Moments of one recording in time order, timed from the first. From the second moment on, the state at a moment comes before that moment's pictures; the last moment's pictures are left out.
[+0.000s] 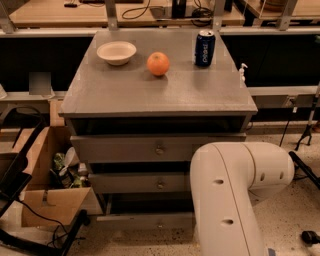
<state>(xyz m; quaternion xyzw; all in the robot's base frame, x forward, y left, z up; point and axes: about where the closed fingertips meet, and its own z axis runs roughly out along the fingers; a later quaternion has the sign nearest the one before) 0.451 -0.173 0.206 -0.69 0.72 0.05 0.07</state>
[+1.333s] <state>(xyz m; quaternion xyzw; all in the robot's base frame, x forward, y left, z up) 0.499 -0.173 0.213 -0.70 0.70 0.01 0.13</state>
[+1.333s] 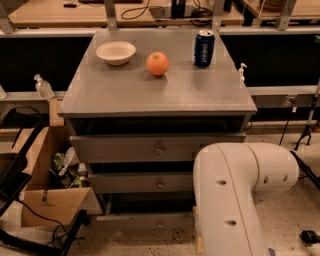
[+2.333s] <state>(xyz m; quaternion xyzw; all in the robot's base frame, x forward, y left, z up) 0.527 -0.178 0.188 -0.69 0.70 0.02 0.16</state>
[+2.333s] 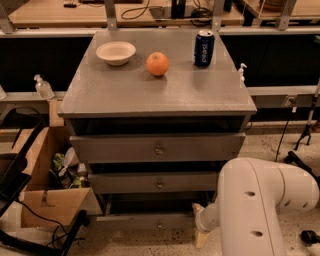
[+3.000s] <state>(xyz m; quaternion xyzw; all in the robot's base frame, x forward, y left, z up) 0.524 -0.183 0.180 -0.68 0.72 0.02 0.13</state>
